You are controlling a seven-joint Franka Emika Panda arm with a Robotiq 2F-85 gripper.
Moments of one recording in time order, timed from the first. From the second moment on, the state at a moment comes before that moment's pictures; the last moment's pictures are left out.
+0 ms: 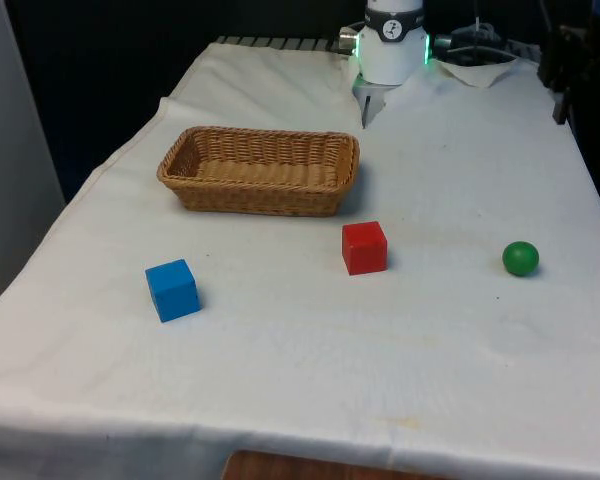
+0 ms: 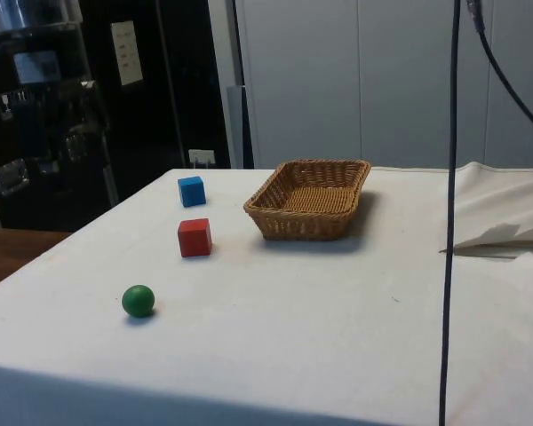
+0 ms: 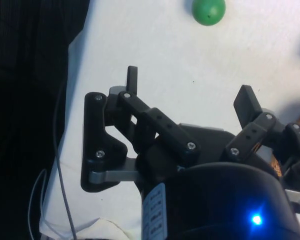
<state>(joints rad) 0.20 0.53 0.19 -1.49 -0.10 1.99 0.26</state>
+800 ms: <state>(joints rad) 0.20 0.55 0.19 -1.52 -0.09 2.01 0.26</state>
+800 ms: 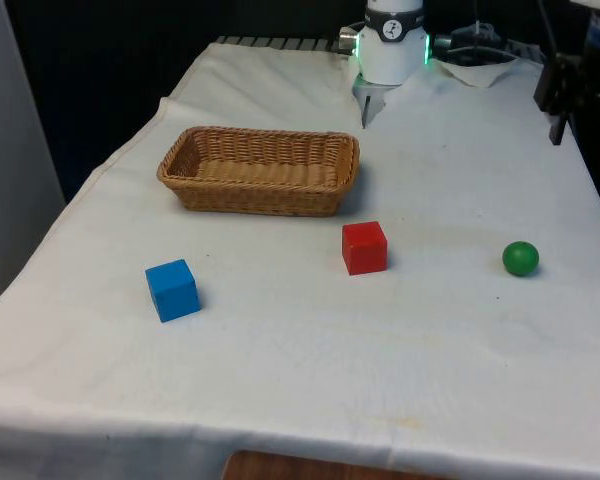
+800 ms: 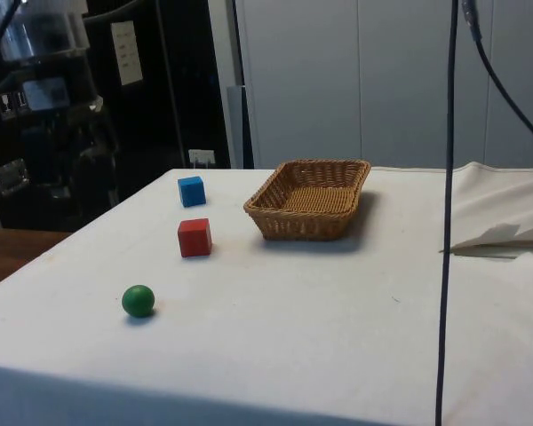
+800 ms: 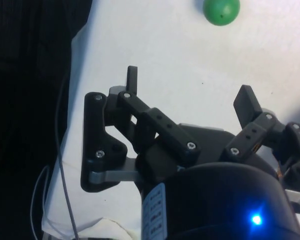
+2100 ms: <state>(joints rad) 0.17 0.54 0.14 -1.81 -0.09 2.42 0.22</state>
